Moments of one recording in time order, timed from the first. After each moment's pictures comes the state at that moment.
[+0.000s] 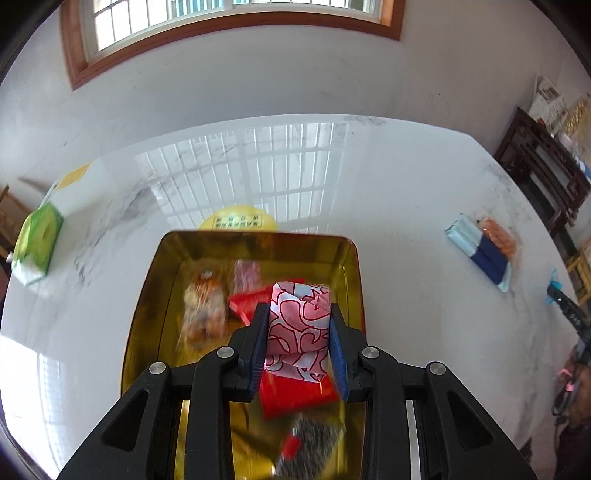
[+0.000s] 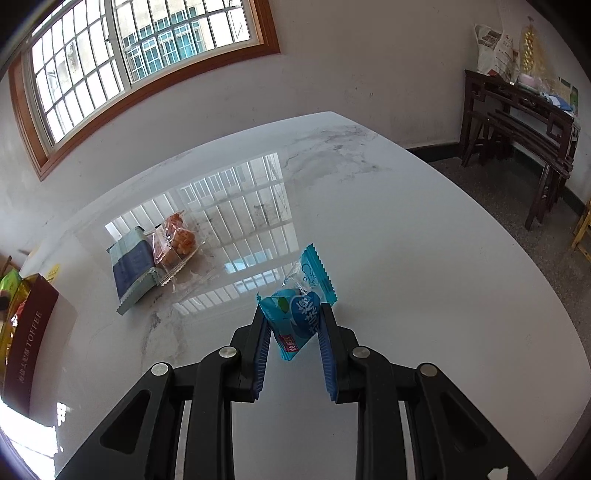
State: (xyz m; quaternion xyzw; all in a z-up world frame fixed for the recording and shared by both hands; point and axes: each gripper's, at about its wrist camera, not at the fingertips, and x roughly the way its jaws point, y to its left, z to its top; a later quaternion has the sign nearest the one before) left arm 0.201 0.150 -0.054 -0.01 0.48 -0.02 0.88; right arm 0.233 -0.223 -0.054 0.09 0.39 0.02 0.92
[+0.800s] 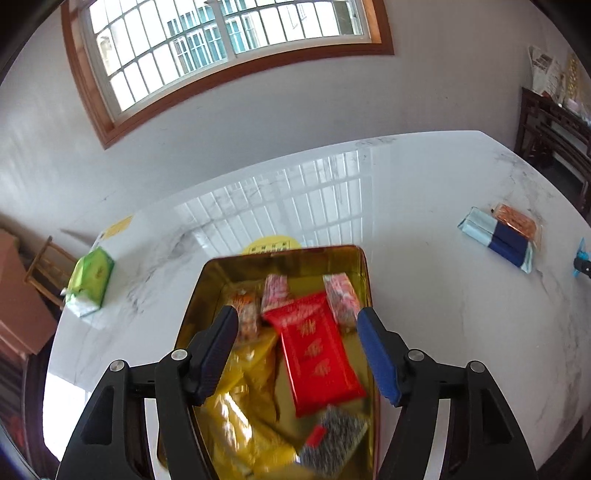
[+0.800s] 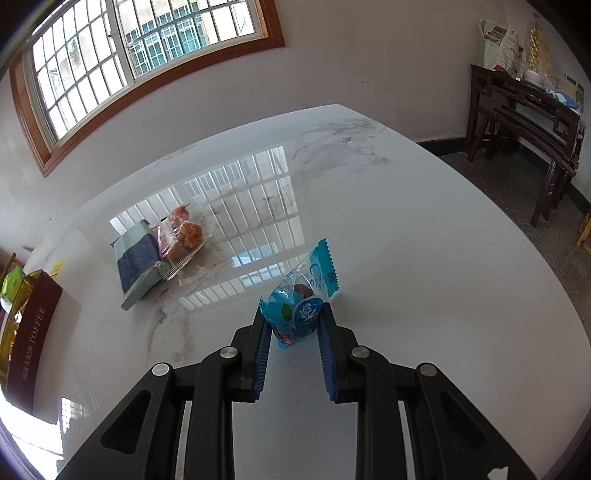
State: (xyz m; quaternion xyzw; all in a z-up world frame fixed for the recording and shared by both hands) left arm 0.149 0.118 -0.039 0.09 0.40 0.05 0.91; right arm 0.234 -0.212 -0.060 0.09 0.40 0.03 0.91
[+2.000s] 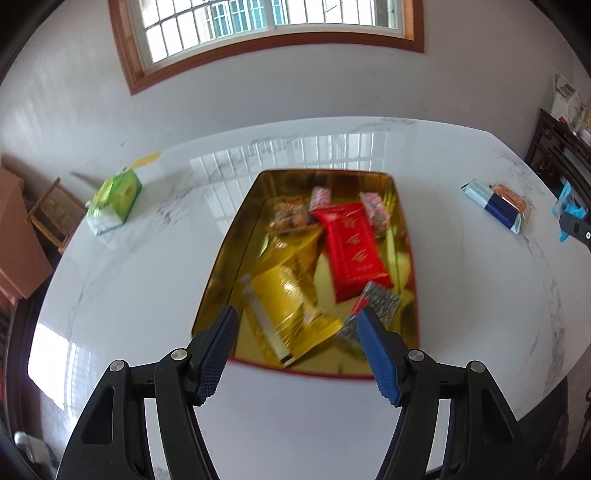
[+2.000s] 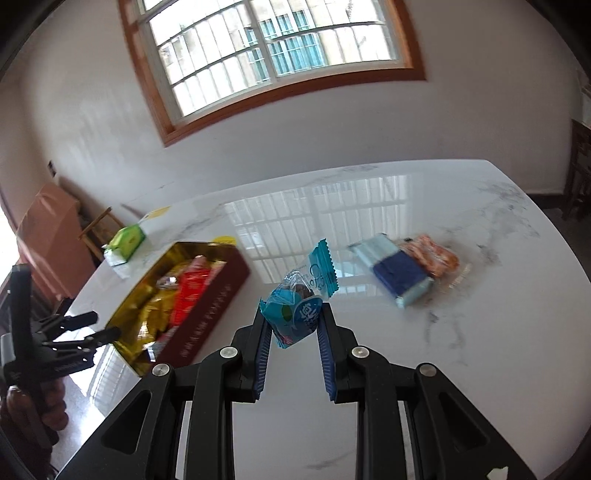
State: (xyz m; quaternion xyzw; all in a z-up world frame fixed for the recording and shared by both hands) left arm 0.053 0.172 -0.048 0.01 0.44 0.07 0.89; right arm 0.159 -0.025 0.043 0.05 0.35 0.25 0.90
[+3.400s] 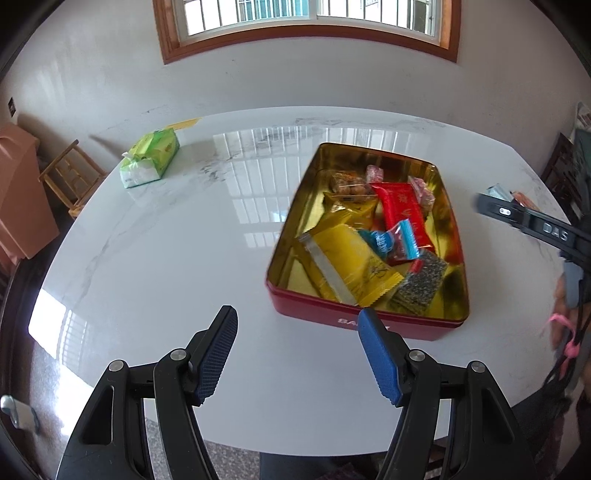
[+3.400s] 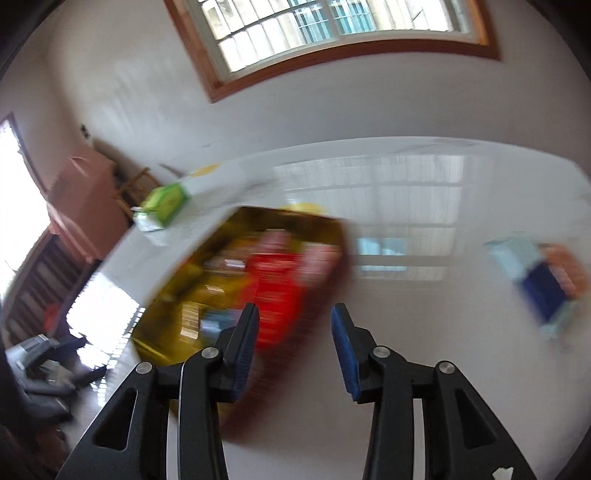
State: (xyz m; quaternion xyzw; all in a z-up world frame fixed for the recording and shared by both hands) left arm 0.010 0.224 -0.051 -0.04 0.45 0.10 0.88; right arm 0.211 0.063 0.001 0.01 0.39 0.30 0.87
